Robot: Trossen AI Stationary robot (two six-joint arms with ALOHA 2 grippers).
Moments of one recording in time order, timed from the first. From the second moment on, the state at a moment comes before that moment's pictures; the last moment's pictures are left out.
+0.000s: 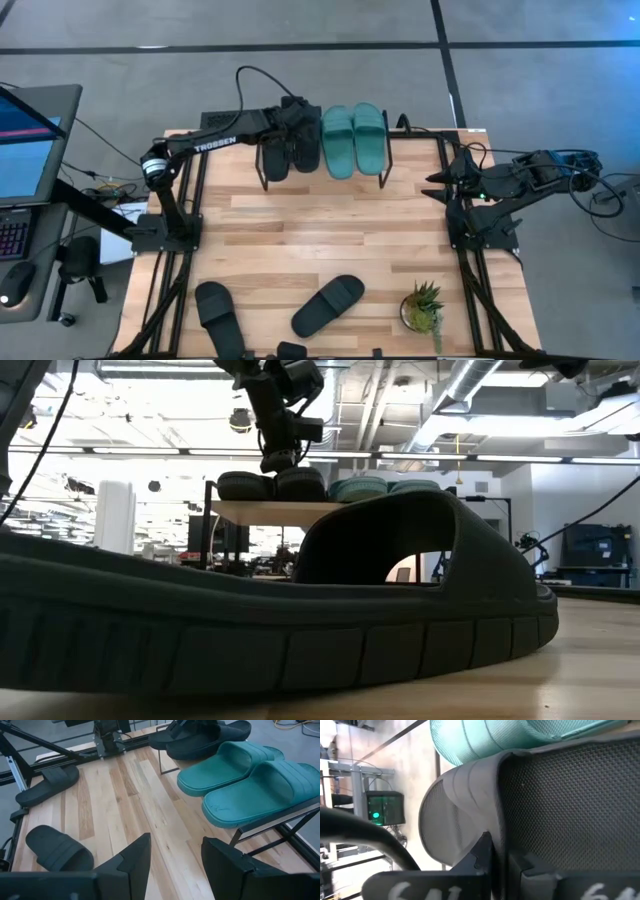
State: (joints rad) left arm 0.44 1.80 1.63 -0.80 -0.41 0.69; right arm 0.33 0.71 1.13 -1.06 0.50 0.42
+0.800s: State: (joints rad) left arm 0.43 1.83 1.69 -0.83 -0.44 0.64; right arm 0.33 0.71 1.13 -1.06 0.50 0.42
